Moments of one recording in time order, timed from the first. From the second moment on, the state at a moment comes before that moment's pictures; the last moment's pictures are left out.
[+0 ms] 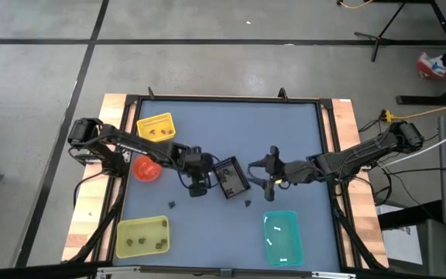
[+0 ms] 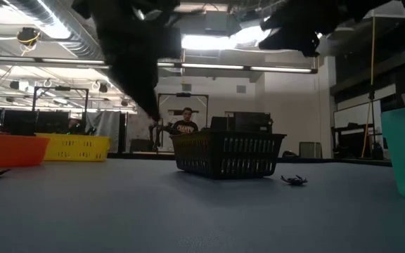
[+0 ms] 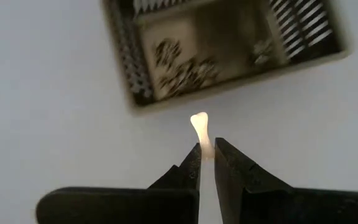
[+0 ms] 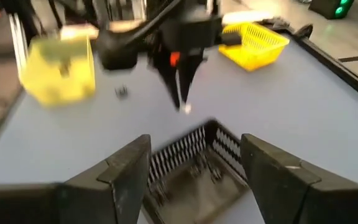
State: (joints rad) left arm -0.09 1.61 1.03 -0.51 -0.10 -0.28; right arm 0.33 1.23 0.72 0.08 0.40 0.25
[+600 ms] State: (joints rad) left arm -0.14 1.61 1.06 -0.05 -0.43 -0.28; right arm 0.20 1.23 0.72 0.24 0.43 0.70
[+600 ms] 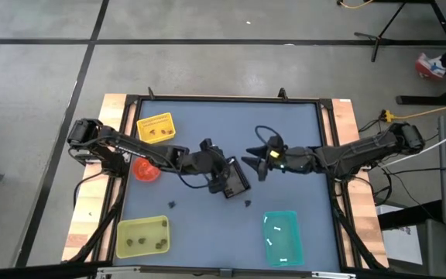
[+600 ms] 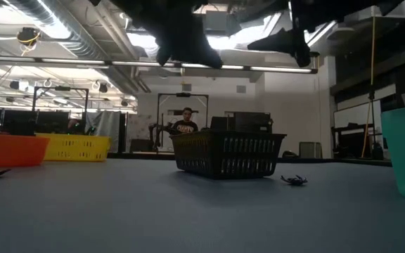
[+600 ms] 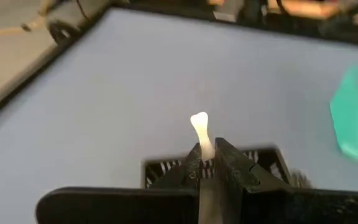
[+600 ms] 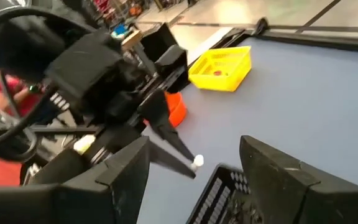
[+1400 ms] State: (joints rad) left arm -0.09 1.62 1.06 0.26 -0.43 -0.28; right arm 0.18 1.23 0.72 0.35 0.53 0.64
